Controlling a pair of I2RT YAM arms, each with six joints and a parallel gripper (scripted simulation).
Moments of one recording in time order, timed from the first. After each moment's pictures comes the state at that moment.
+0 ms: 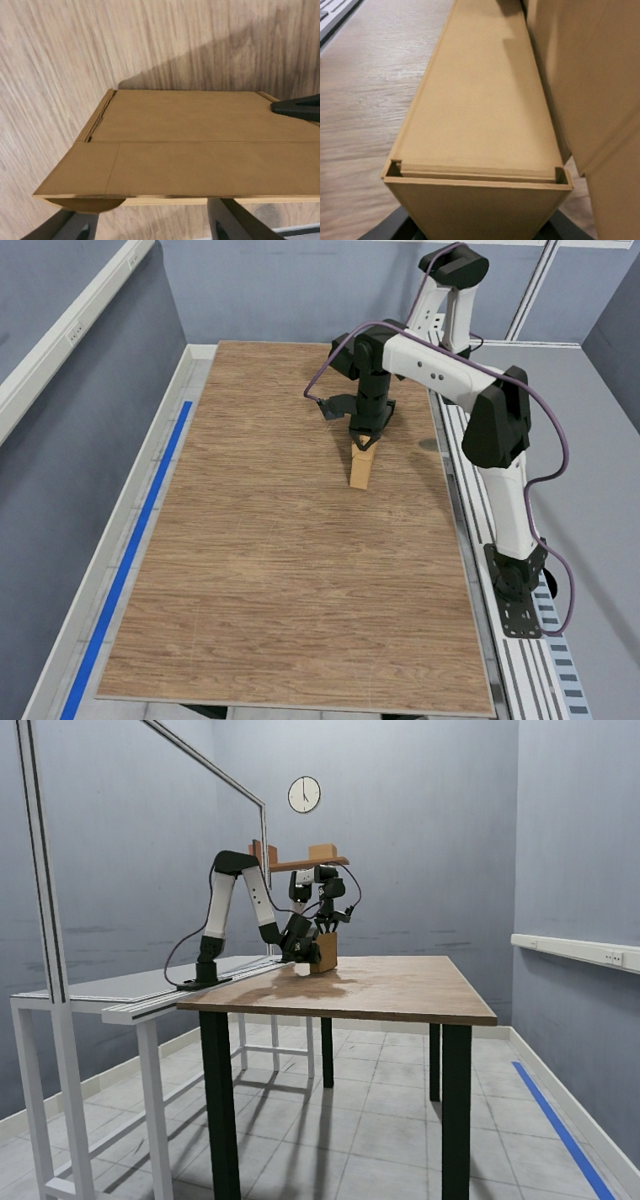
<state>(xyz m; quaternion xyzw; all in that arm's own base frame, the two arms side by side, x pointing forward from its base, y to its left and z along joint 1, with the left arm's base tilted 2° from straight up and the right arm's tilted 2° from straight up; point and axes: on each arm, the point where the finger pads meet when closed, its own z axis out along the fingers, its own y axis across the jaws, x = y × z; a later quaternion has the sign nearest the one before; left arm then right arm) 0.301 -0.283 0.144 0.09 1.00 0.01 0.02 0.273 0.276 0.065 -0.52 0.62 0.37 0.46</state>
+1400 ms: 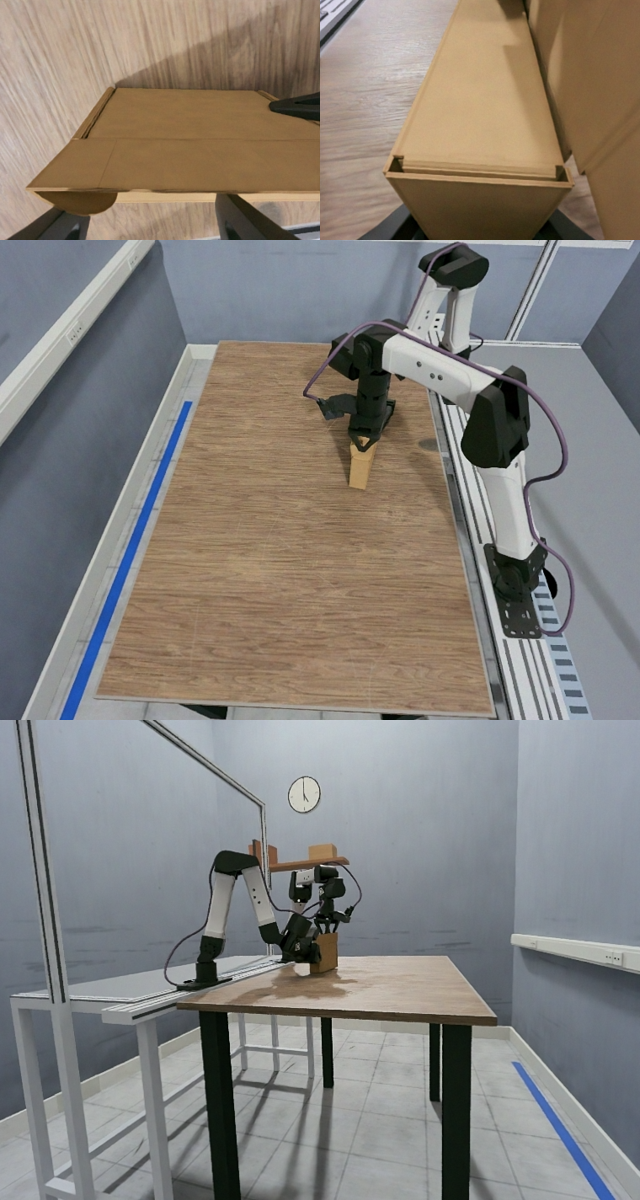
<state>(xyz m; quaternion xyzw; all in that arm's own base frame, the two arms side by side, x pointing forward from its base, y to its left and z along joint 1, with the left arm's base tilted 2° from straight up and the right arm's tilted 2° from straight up) 0.301 -0.284 0.144 0.10 1.00 0.00 0.02 0.273 0.276 0.065 -0.52 0.62 0.37 0.46</state>
